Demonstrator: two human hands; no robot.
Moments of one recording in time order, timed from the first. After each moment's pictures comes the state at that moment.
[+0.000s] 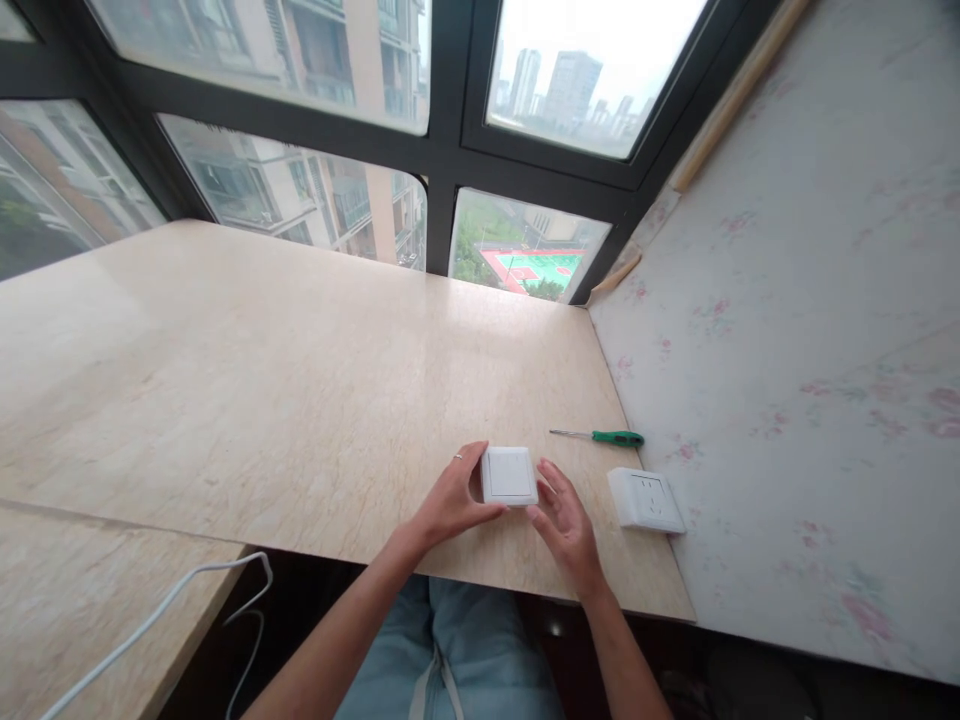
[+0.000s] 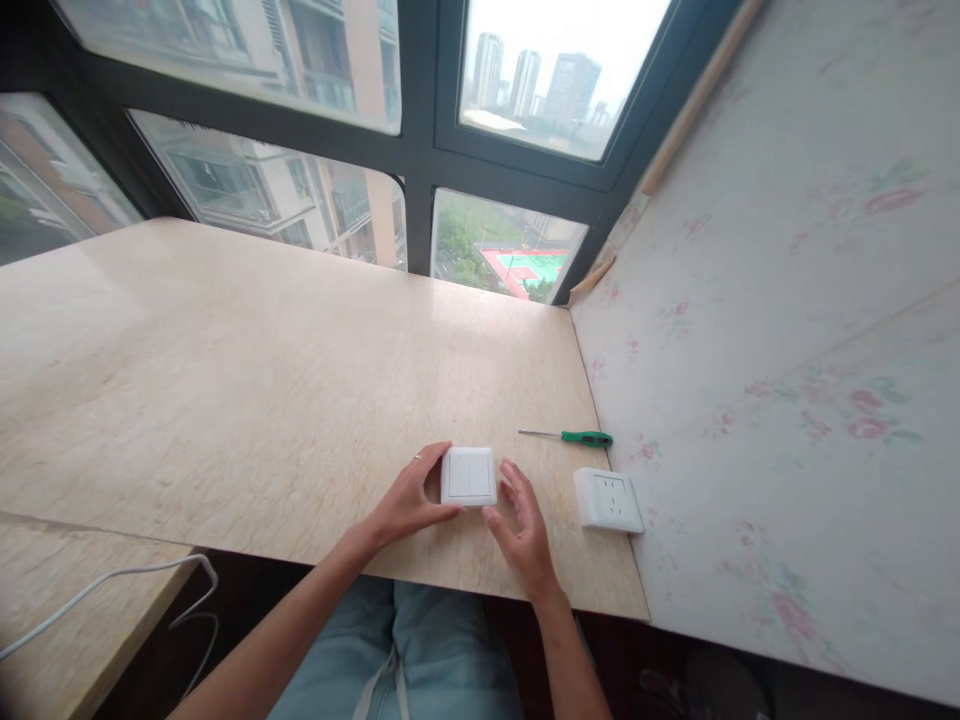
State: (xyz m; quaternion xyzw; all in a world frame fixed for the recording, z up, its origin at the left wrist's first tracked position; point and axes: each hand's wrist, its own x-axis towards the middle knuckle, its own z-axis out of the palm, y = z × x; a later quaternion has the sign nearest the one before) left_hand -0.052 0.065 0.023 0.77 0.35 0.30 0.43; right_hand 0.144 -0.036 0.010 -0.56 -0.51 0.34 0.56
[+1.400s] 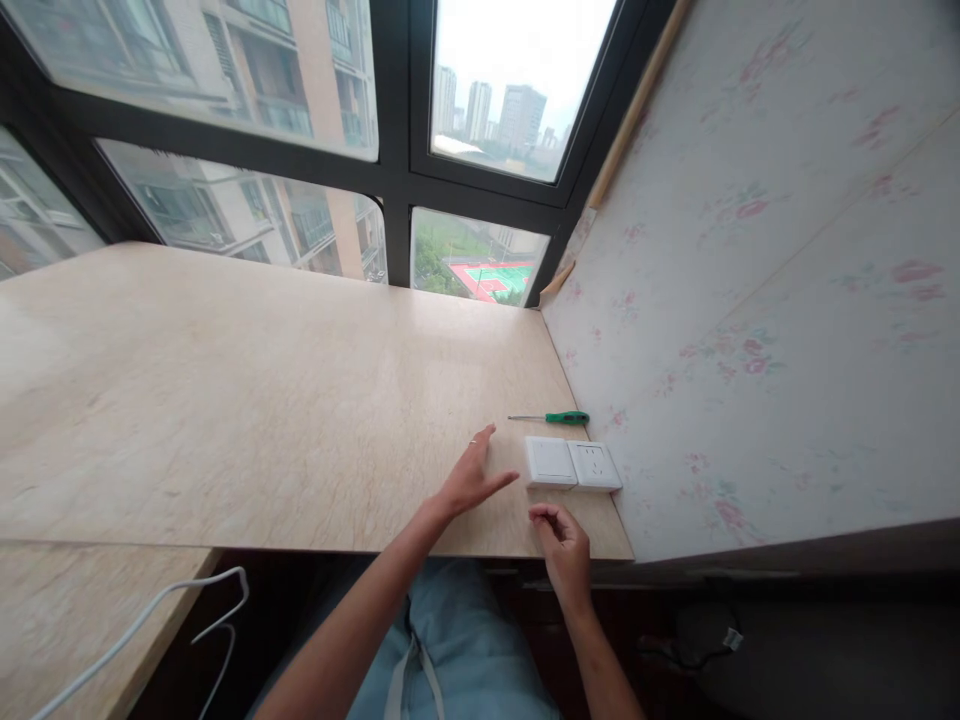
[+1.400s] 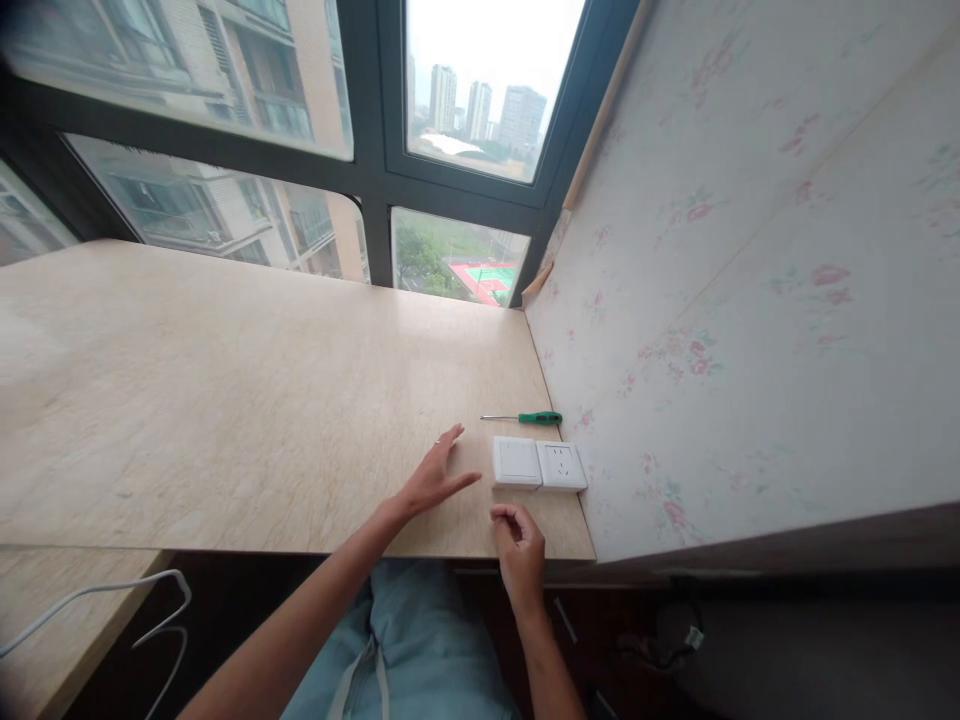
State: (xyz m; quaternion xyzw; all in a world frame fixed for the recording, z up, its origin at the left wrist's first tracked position) left_hand 0.032 0.055 0.006 0.77 0.30 0.33 0.46; right_hand 0.152 -0.102 0.015 -0.71 -0.36 0.21 0.56
